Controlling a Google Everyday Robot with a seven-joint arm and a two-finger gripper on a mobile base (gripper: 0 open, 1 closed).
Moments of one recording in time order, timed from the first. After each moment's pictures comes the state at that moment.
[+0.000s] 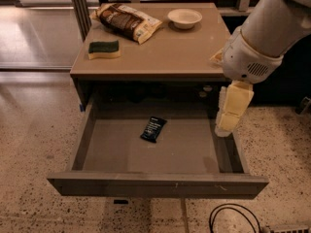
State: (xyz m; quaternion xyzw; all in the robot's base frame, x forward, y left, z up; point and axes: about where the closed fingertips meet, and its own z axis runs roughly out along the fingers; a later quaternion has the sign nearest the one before) arm 0.470 -0.136 0.911 -0.67 0.72 0.06 0.16
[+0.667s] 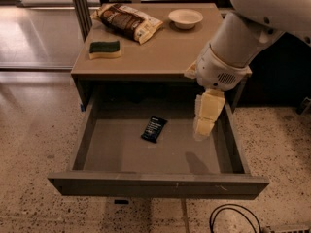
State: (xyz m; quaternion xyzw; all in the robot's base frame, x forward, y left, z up) arm 0.483 -0.090 0.876 -0.69 0.70 0.10 0.15
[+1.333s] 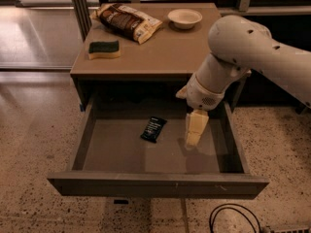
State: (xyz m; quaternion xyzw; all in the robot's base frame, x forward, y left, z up) arm 0.524 -0.082 0.771 -0.70 0.69 0.13 0.13
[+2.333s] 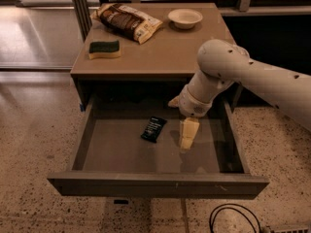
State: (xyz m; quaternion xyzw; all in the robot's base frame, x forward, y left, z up) arm 0.554 -0.069 0.703 -0.72 0.66 0.16 0.13
